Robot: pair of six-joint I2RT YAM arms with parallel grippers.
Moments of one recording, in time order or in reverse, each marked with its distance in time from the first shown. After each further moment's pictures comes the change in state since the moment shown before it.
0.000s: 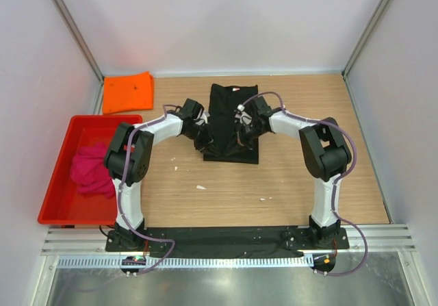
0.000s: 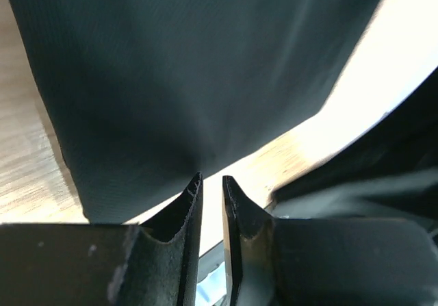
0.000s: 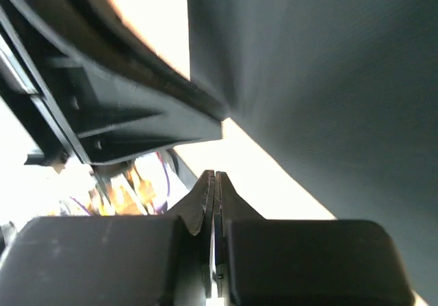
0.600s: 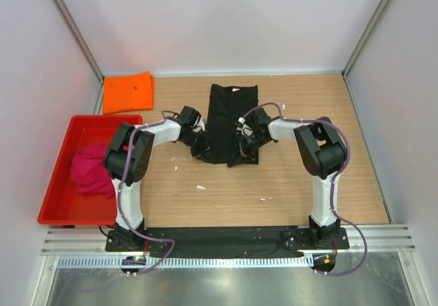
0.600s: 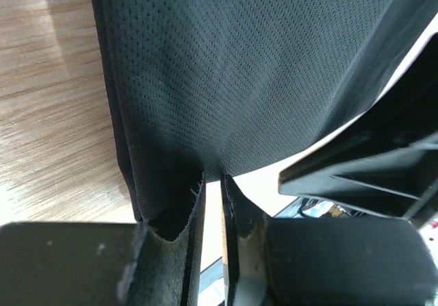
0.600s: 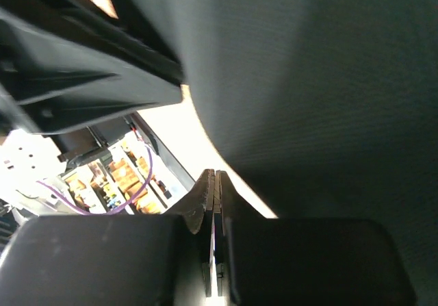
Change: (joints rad) left arm 0.004 -0.002 -0.125 0.050 -0.005 0.054; right arm 0.043 0.037 -0.121 0.024 -0.032 -0.051
